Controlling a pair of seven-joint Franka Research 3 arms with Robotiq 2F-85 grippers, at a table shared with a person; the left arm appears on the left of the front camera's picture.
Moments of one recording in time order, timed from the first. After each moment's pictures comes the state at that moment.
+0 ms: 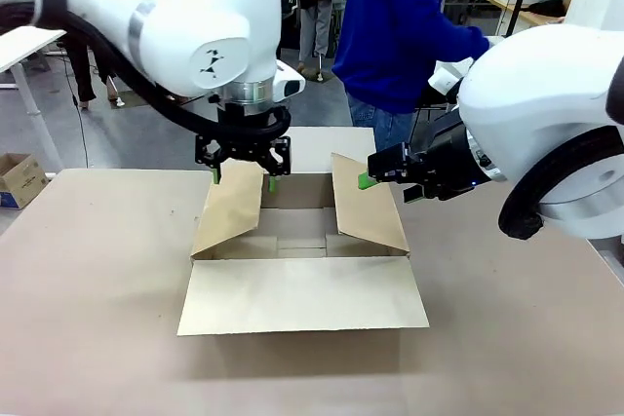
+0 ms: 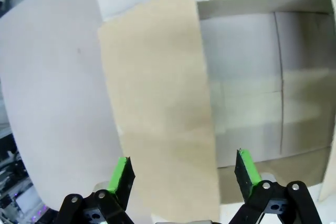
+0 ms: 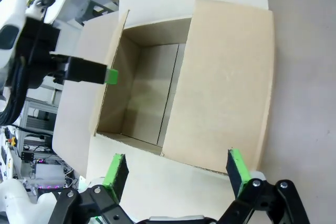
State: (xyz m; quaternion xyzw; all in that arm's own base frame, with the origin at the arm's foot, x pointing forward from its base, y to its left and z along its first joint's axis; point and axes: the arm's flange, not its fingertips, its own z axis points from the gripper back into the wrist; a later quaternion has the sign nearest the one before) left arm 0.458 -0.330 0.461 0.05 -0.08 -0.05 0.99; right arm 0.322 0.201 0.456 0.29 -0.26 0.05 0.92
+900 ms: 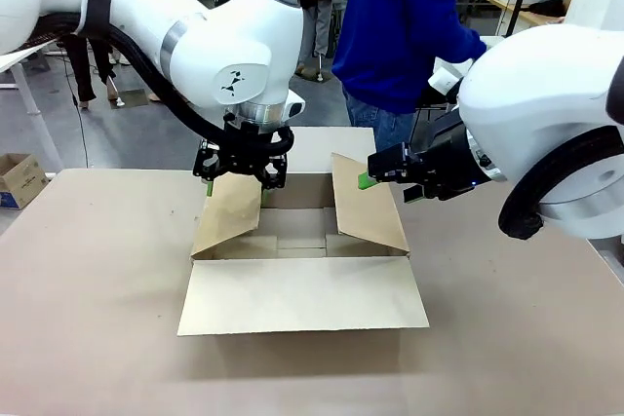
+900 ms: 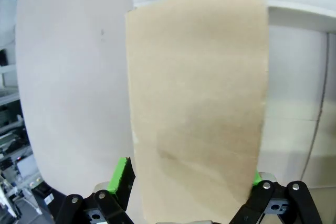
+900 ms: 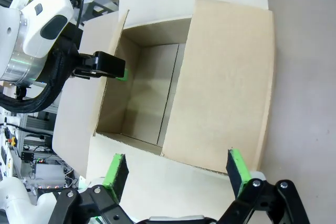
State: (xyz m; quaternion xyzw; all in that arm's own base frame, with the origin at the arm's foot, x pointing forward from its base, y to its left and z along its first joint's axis) left arm 0.472 -0.326 0.425 0.13 -0.06 0.03 0.99; right arm 0.322 0.201 0.456 0.29 -0.26 0.05 0.92
